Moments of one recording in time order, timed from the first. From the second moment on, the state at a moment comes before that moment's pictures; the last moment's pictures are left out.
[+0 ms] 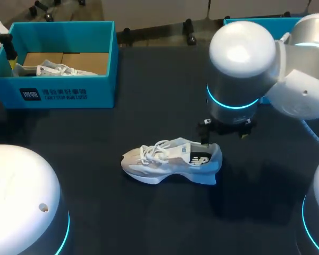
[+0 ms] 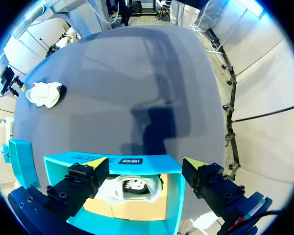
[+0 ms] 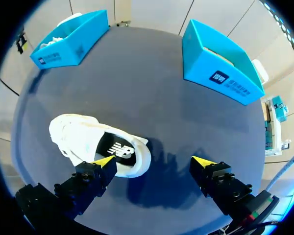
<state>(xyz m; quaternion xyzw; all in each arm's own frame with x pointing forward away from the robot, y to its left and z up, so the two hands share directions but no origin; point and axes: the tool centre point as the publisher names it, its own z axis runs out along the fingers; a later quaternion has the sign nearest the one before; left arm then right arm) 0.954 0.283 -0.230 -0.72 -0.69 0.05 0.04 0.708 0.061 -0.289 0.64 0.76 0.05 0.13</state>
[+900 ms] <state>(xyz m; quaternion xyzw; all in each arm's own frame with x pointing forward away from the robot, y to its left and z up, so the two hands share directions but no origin) 0.954 0.283 -0.230 -0.72 -0.69 0.05 0.04 0.722 0.067 -0.272 0.54 0.82 0.08 0.15</state>
